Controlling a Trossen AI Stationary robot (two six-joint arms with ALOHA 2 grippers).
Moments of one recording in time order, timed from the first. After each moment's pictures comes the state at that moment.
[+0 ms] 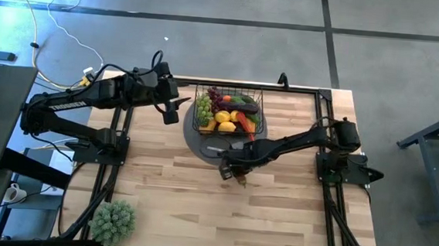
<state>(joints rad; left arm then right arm) 0.37 1.07 1.15 -0.56 -0.27 0.35 0.13 1.89 1.26 -0.62 -0.01 1.22</state>
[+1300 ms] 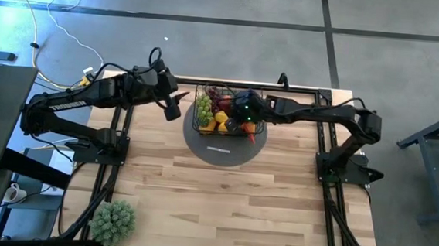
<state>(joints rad) 0.38 1.07 1.15 -0.56 -0.34 0.24 -0.24 1.65 1.25 -0.37 0.14 0.35</state>
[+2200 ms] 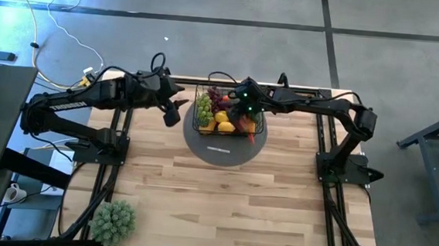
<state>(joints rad) 0.36 1.07 1.14 -0.64 -0.29 0.06 -0.36 1.72 1.31 -0.46 0.06 0.41</state>
